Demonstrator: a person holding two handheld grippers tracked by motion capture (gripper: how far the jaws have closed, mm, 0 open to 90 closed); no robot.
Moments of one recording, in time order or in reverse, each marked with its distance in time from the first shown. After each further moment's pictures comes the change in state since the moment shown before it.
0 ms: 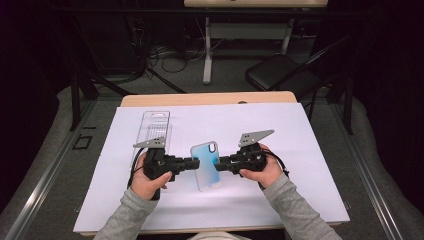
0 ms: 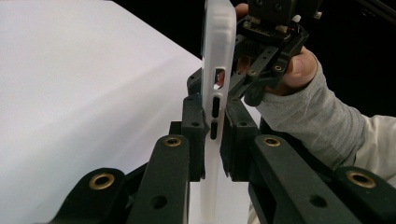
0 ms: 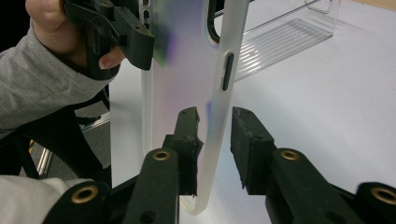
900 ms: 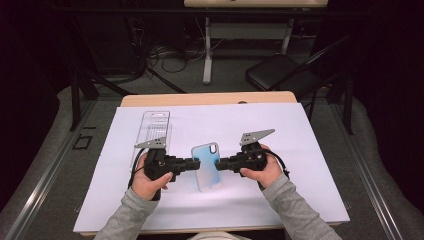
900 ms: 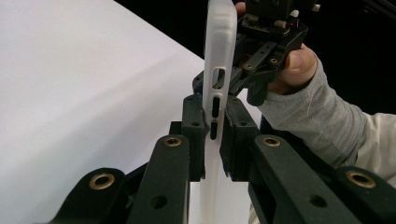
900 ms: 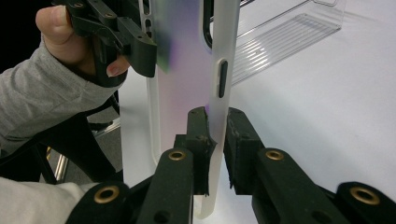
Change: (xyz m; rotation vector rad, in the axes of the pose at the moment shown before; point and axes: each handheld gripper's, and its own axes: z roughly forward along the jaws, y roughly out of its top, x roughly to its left) left arm 0.000 -0.001 0.001 0.007 0.002 0.005; right arm -0.003 -0.001 -0.001 -0.007 0.034 0.056
